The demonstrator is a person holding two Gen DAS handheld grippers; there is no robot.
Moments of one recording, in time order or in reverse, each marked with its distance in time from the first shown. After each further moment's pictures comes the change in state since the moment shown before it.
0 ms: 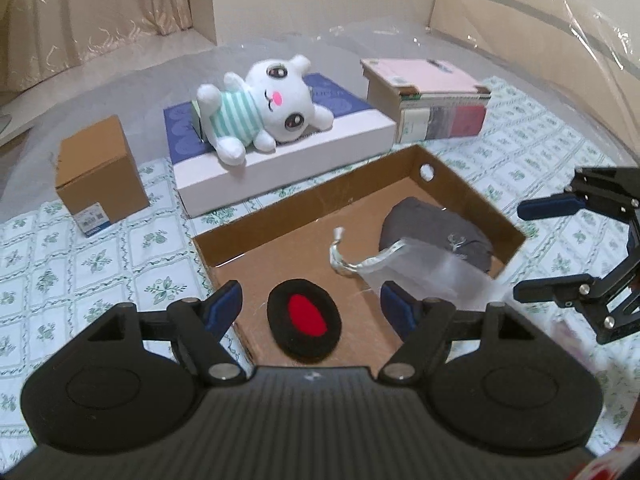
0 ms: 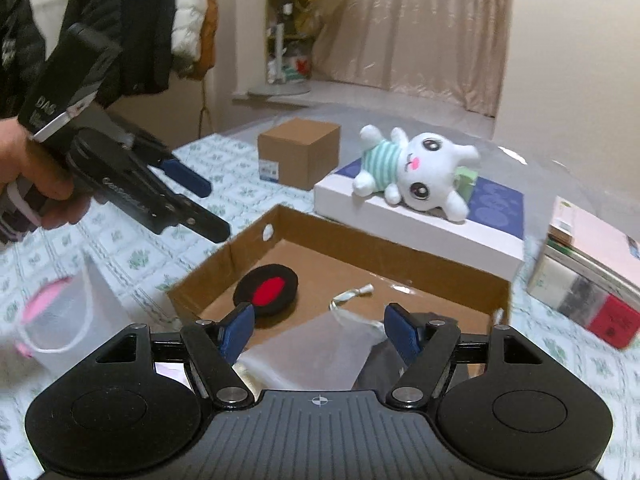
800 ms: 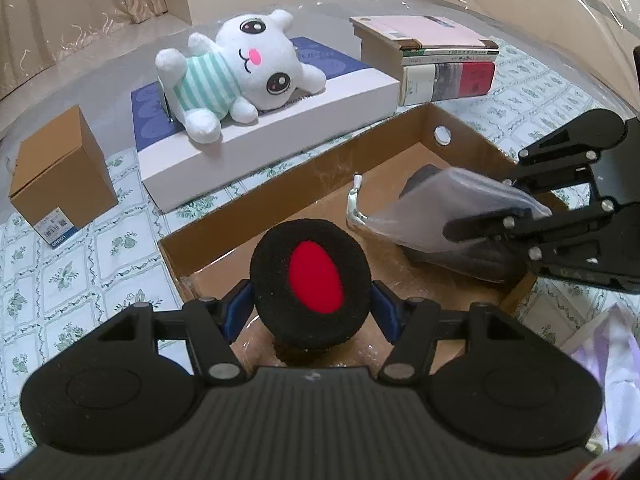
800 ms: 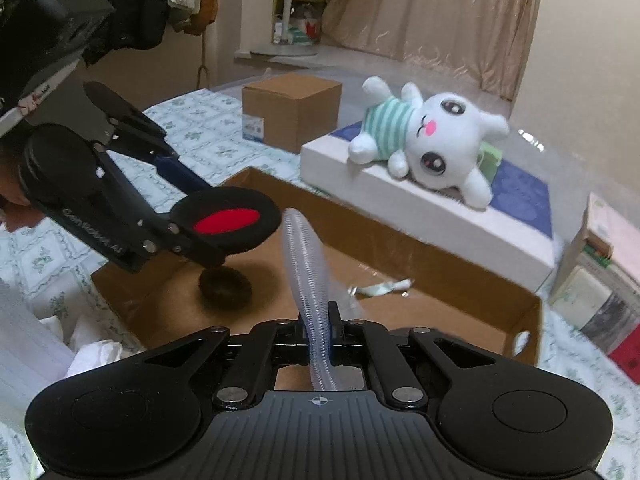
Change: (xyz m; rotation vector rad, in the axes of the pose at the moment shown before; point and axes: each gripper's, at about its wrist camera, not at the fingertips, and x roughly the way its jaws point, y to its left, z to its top) left arm 0.090 0.006 0.002 0.082 0.084 -0.015; right arm 0.103 -0.028 0.003 -0.091 0.119 0.012
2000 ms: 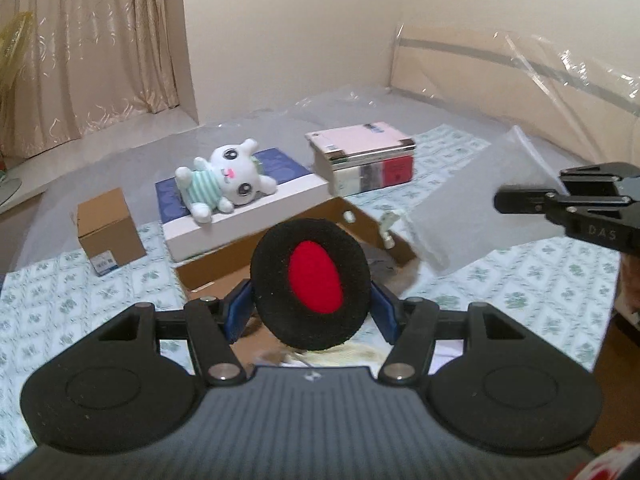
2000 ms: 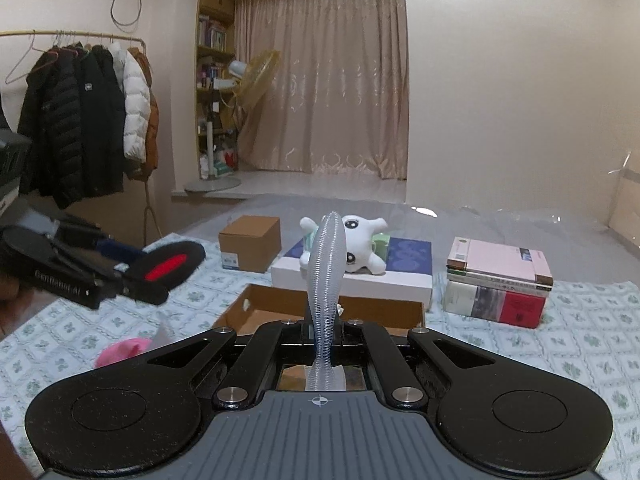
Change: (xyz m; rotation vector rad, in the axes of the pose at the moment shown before) left arm -0.214 -0.099 -0.053 0.000 -0.276 0.028; right arm -0.248 0.086 -0.045 0.239 -0.369 -0.219
